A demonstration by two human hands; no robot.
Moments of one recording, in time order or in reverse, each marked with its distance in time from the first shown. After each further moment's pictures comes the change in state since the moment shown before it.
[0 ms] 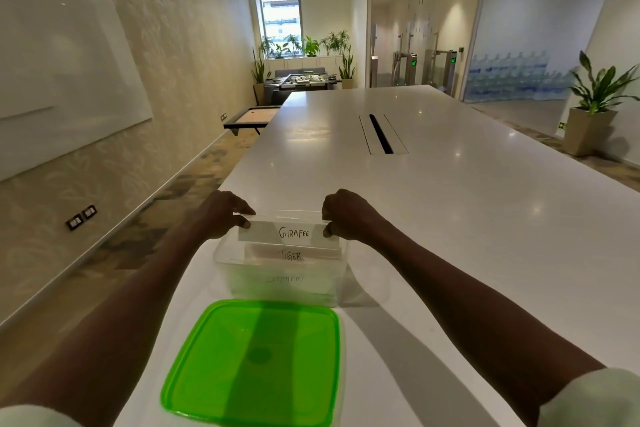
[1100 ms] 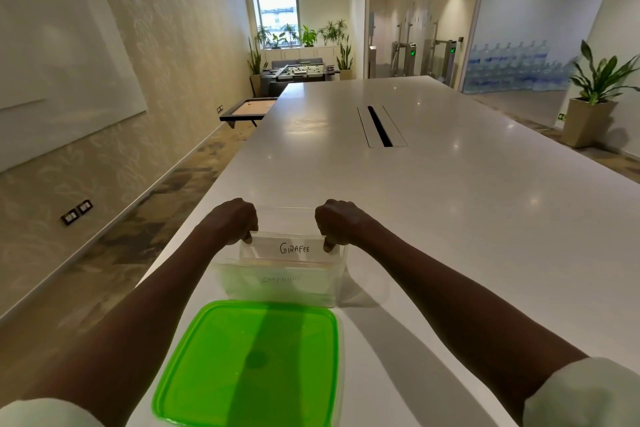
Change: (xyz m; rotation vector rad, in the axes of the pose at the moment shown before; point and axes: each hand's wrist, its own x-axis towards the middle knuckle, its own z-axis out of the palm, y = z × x) left_hand 0.009 0.023 0.027 0.269 -0.194 -0.057; right_hand 0.016 0.001 0.022 -0.108 -0.181 -0.020
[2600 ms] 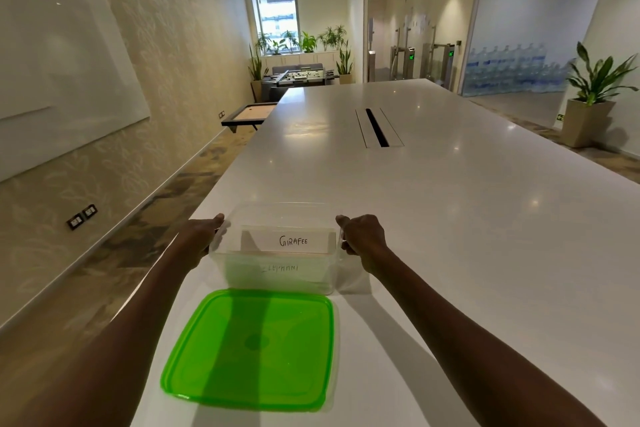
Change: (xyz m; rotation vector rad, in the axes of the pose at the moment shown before) left_hand -0.040 -0.043 0.030 -1.286 0.218 -0.548; right_hand -0.052 0.009 0.048 1.243 0.446 0.606
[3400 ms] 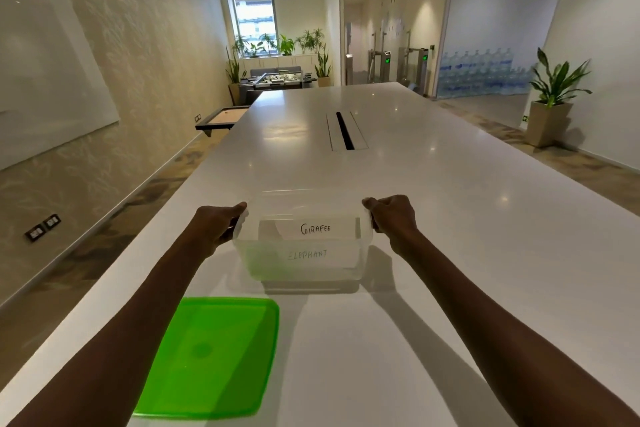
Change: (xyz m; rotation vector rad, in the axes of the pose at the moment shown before) left_hand -0.048 0.044 0.113 -0.141 -0.155 0.035; right_hand 0.027 0.002 -0.142 -0.019 0.186 -0.143
